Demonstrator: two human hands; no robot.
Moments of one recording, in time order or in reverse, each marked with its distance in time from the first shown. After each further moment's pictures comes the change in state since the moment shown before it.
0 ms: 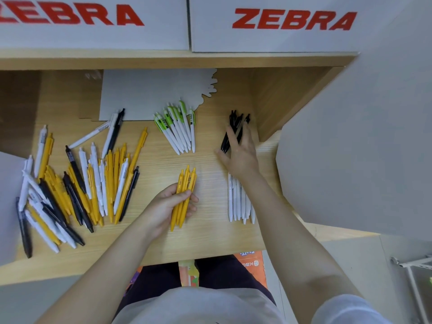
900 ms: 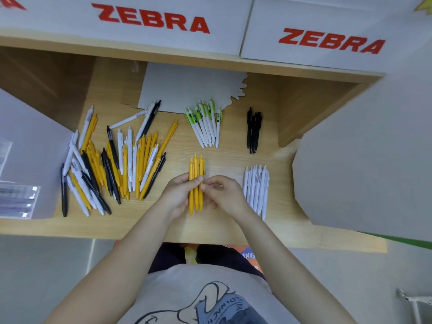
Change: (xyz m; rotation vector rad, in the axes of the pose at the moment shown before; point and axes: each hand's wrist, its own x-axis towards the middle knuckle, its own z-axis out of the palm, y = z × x) left_hand -0.009 -0.006 -0.007 -0.222 0.157 0.053; right_hand -0.112 -0.085 0.002 0.745 -0.416 0.213
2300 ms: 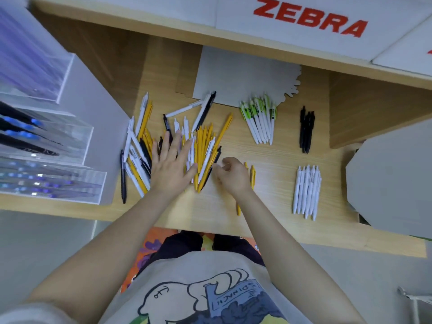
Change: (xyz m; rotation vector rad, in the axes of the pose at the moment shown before) left_hand 0.016 0.045 -0.184 1.637 0.413 0.707; right_hand 0.056 -0.046 0.138 -0.271 0.210 0.057
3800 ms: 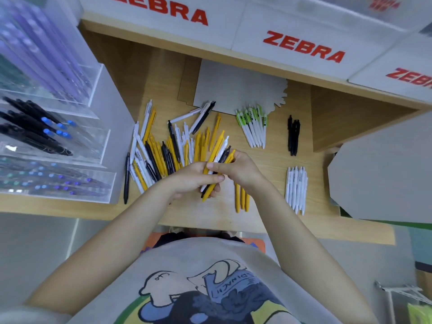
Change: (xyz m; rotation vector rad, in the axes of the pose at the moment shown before) left_hand -0.010 0.043 -0.093 -1.209 -0.801 -0.143; right_hand -0.053 -0.072 -0.043 0.237 -0.274 -0.087
